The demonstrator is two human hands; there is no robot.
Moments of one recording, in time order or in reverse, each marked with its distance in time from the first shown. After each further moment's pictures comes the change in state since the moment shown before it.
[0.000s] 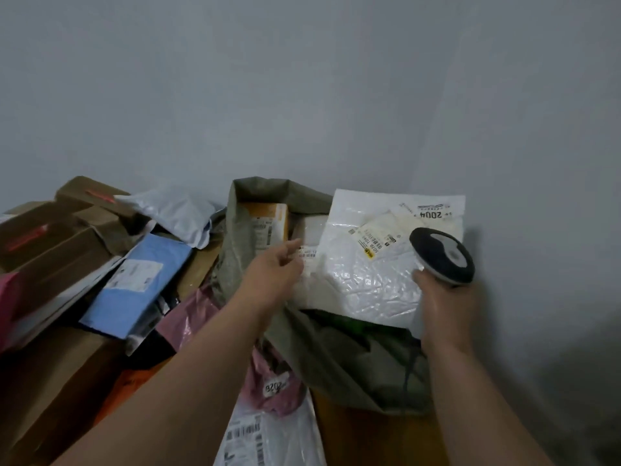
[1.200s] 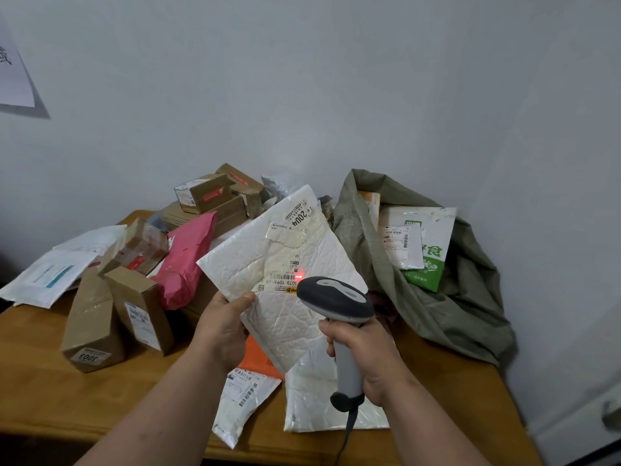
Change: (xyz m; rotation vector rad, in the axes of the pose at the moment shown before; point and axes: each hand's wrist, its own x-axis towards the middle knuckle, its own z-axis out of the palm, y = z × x) left_hand -0.248 -0.110 -0.203 -0.808 0.407 -0.196; right_hand -0.327 0.019 0.018 -0.116 -0.912 0.248
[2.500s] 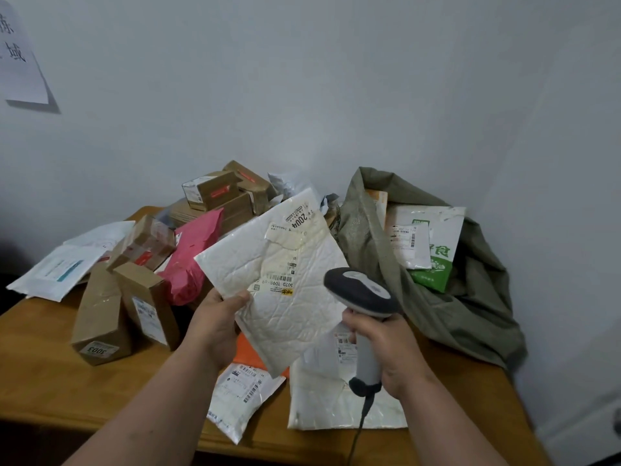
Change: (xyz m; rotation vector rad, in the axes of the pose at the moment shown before) left_hand -0.001 0.011 -0.012 0.114 0.047 0.054; right_hand 0.018 0.005 -0.020 0.031 0.110 -0.016
